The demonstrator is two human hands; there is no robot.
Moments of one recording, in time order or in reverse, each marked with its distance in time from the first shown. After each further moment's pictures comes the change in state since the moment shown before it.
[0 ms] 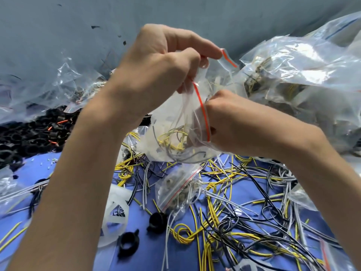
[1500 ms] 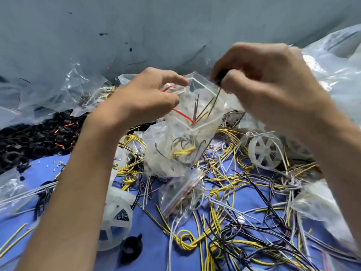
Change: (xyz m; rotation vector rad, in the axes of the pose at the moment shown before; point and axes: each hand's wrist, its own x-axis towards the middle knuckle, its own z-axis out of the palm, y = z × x) left_hand 0.007 -0.036 -0.025 0.416 -0.079 -0.179; right_hand -0.007 0.005 -0.034 0.442 0.507 0.204
